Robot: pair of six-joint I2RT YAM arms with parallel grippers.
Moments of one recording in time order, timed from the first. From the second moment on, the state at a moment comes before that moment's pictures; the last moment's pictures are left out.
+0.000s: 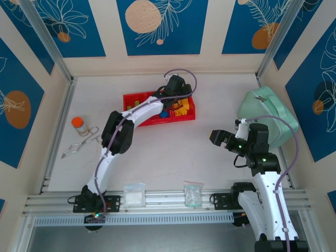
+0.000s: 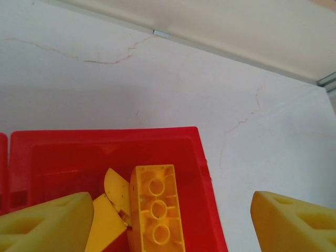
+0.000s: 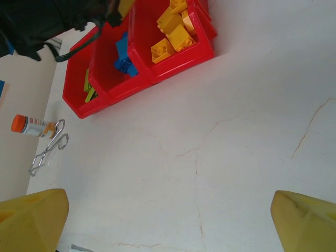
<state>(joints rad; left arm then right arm) -0.67 2.33 2.00 -0.26 -0.18 -0.71 -0.02 0.62 0.66 -0.72 -0.53 0.44</state>
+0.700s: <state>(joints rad) -0.57 1.44 1.09 -0.06 -0.22 -0.40 -0.05 0.64 0.59 -0.55 -0.41 0.45</state>
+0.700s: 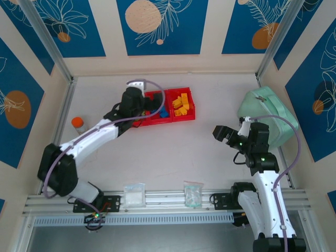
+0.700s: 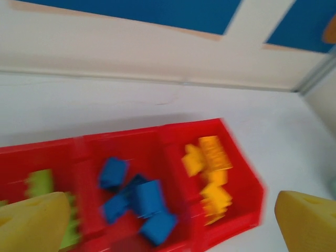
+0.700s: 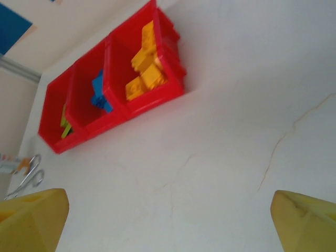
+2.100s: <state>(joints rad) -0.03 1.56 0.27 0.89 -0.12 -0.01 0.00 1.52 0.41 0.69 -0.20 0.08</state>
